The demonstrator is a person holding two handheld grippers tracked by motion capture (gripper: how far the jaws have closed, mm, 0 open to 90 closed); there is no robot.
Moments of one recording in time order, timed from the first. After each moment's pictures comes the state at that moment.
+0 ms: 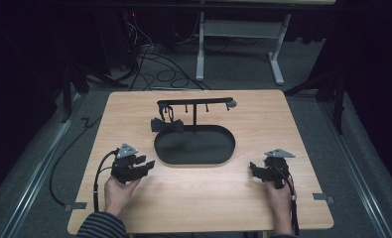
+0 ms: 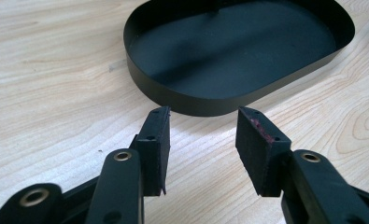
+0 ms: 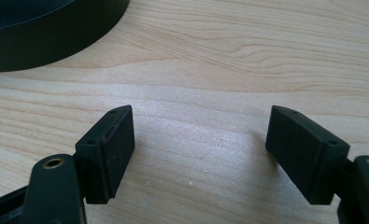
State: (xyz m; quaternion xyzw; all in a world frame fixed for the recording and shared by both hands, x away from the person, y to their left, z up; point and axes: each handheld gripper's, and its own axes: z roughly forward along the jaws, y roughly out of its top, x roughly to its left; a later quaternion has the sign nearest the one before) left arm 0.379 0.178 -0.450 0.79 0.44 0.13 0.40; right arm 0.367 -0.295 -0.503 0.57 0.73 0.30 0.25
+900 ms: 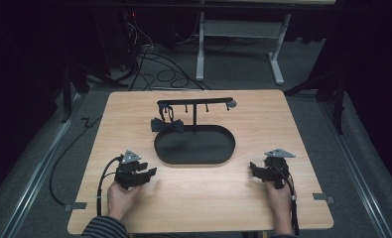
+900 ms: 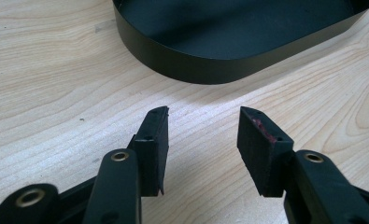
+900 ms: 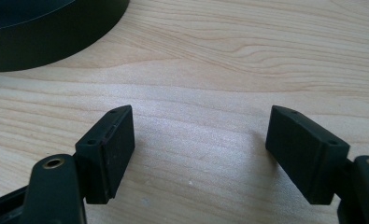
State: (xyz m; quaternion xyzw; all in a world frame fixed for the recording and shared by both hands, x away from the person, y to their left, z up) left arm 0.374 0.175 -0.476 0.80 0.44 0.12 0.38; right arm 0.367 -0.295 -0.503 0.57 0.73 0.30 0.25
